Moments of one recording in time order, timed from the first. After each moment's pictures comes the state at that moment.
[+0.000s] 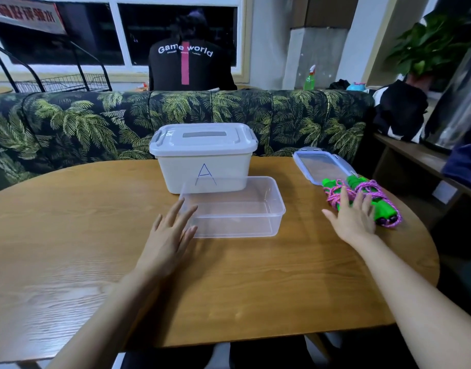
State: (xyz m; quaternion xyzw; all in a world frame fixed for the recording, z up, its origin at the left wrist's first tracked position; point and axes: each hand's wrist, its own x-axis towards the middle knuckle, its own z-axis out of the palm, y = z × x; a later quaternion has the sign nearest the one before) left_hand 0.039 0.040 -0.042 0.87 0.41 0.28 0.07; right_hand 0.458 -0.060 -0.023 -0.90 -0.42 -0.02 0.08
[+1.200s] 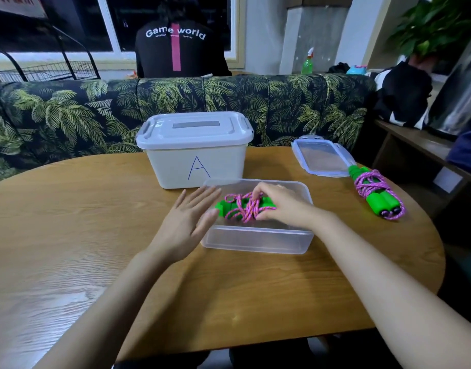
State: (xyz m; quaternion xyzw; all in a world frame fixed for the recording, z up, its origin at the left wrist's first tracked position) left_hand 0.089 0.041 -0.001 0.90 0.31 0.27 0.13; right_hand 0.347 -0.019 0.032 -0.66 -0.71 0.18 0.16
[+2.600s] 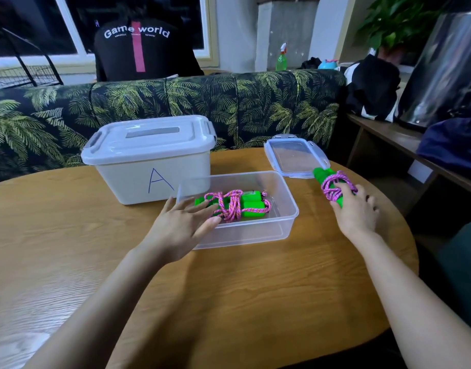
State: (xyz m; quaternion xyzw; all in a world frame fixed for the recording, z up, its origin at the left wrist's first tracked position) left_hand 0.166 0.054 0.014 0.93 0.36 0.06 0.03; right_hand 0.526 -0.066 -0.034 -0.92 -0.34 -0.04 0.18
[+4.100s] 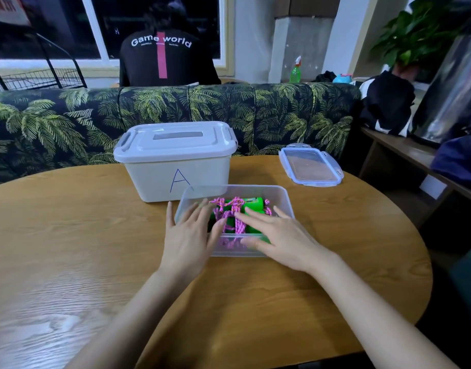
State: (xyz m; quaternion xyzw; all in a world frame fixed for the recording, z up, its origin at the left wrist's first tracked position) left_hand 0.147 0.023 -0.009 0.86 0.43 0.28 -0.03; right_hand 0.344 -0.068 0.035 -0.66 -0.75 0.09 0.08
